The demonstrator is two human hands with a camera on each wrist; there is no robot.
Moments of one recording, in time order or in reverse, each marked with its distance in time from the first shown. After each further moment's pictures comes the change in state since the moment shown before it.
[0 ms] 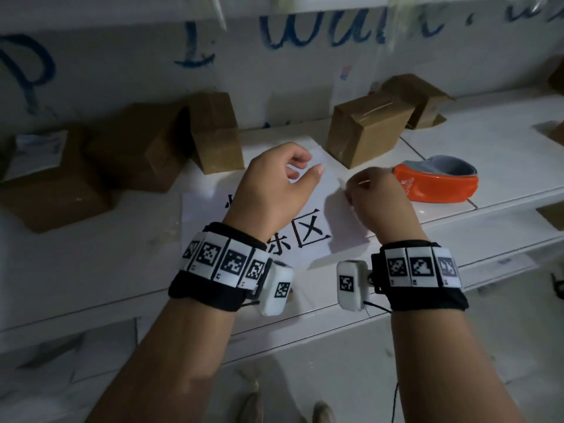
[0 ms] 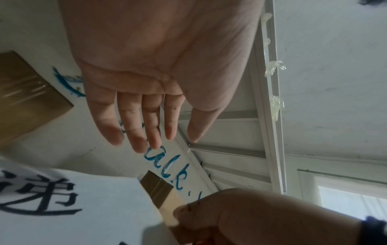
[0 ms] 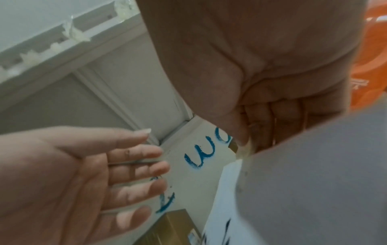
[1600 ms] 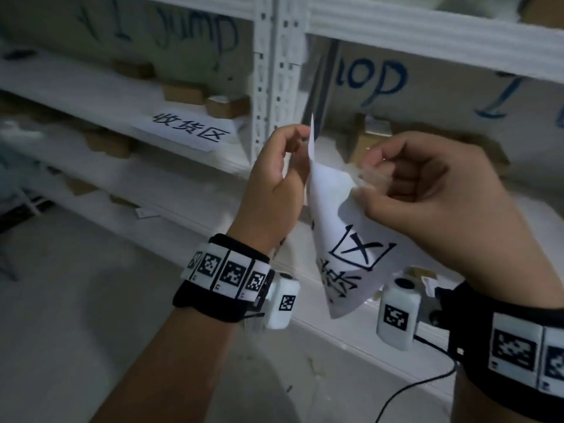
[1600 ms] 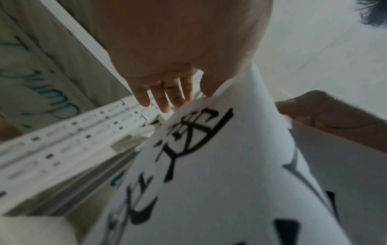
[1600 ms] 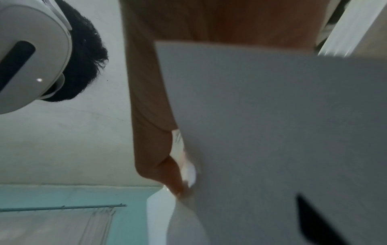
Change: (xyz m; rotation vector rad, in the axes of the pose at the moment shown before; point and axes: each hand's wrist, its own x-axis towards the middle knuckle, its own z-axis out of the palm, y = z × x) left_hand -0.398 -0.045 -0.346 -0.207 0.748 0.047; right_hand -0.429 -0.266 0.070 0.423 -0.686 -0.967
